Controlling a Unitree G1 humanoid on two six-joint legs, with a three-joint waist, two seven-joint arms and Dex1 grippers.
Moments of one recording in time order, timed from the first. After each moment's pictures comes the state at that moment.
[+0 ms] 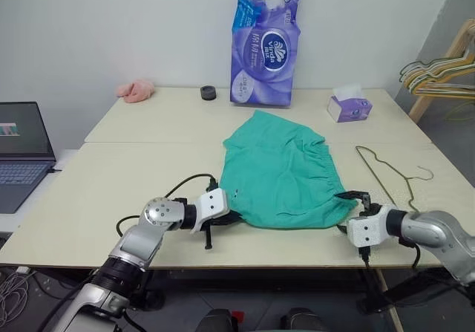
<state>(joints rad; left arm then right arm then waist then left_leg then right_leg) -0.31 0.58 -0.31 0.14 -0.06 0.06 -1.06 -0.17 -0.91 0.22 0.15 -0.44 -0.52 0.67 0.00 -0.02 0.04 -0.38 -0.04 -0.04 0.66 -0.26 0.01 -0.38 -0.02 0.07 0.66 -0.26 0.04</state>
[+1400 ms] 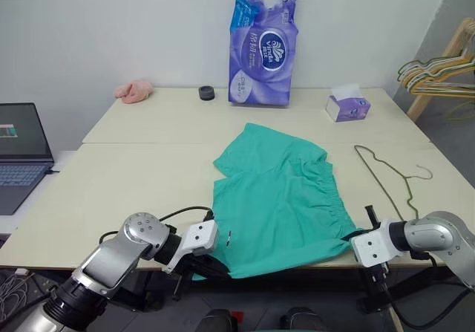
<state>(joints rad) -0.14 0.84 -0.36 -0.27 -0.27 0.44 -1.39 -0.06 -1.05 0.25 -0.11 -0.23 -0.31 1.03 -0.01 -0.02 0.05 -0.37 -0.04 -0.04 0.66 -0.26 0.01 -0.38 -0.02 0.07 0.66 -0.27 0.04</state>
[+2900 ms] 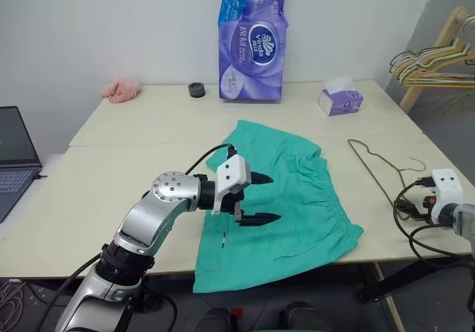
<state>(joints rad) -0.44 0.54 -0.28 -0.26 -0.34 0.49 -1.06 -0.31 -0.81 -0.23 0.39 0.20 0.78 0.59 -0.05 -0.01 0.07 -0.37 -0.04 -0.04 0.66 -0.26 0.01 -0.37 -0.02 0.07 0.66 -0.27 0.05</state>
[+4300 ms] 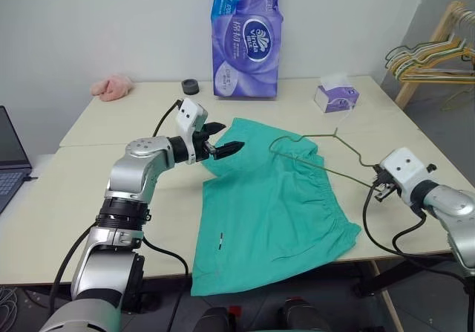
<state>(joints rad) -0.73 0.51 -0.03 0.34 -0.36 0.51 -0.98 -0.13 -0.83 -0.04 -0.21 -0.04 0.37 0.52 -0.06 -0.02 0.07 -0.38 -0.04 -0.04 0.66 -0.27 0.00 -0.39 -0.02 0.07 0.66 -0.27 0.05</state>
